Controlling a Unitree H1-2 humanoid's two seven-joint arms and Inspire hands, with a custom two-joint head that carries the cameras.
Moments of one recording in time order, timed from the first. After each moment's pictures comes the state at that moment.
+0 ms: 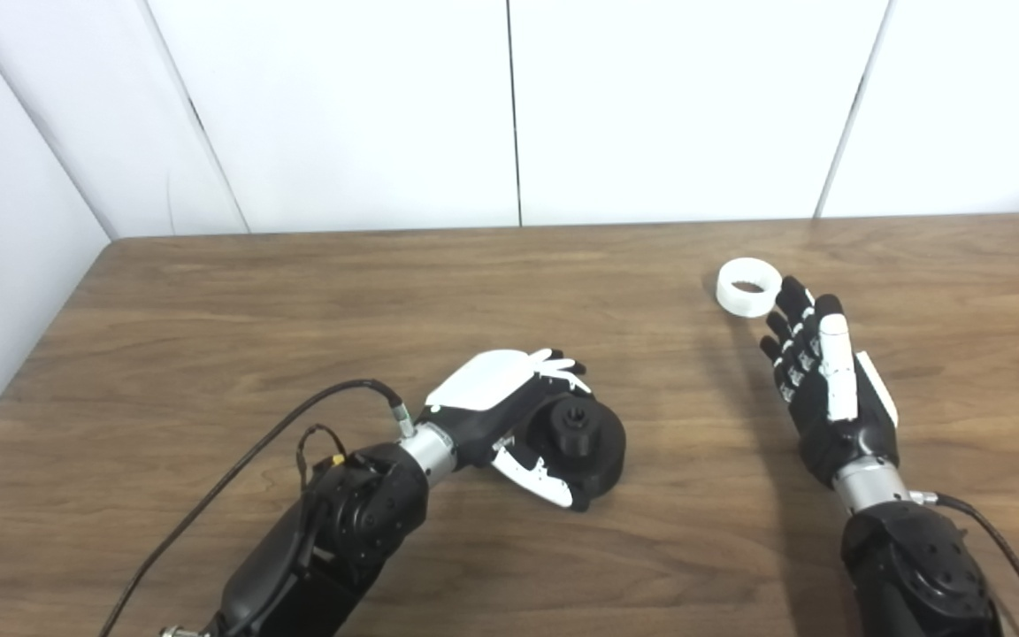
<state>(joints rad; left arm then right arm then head) -0.32 0.31 -0.50 -0.12 0.64 0.18 -0.37 -0.14 -0.06 -0.09 -0.15 0.21 0.26 0.03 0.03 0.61</state>
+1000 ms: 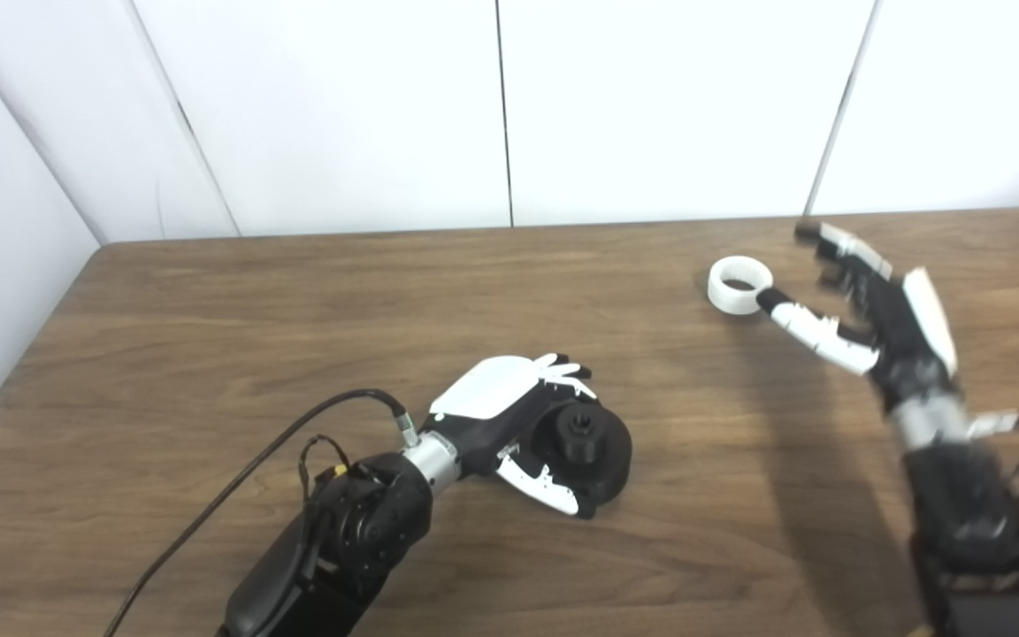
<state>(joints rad) -0.31 0.29 -0.50 -0.11 0.66 0.17 -0.37 -0.31 -0.33 0.01 -0.21 -0.35 0.27 -0.03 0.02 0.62</state>
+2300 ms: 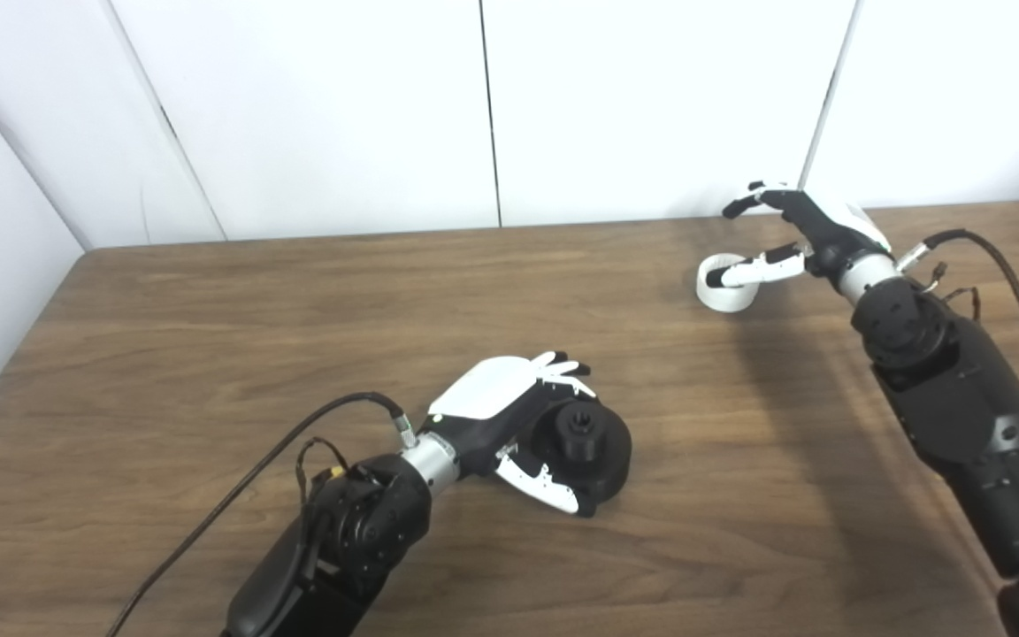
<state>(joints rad) -0.32 0.27 -0.50 -0.08 0.65 0.14 -0.37 -0.67 -0.42 0.19 0.44 -0.49 0.17 0.11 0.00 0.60</state>
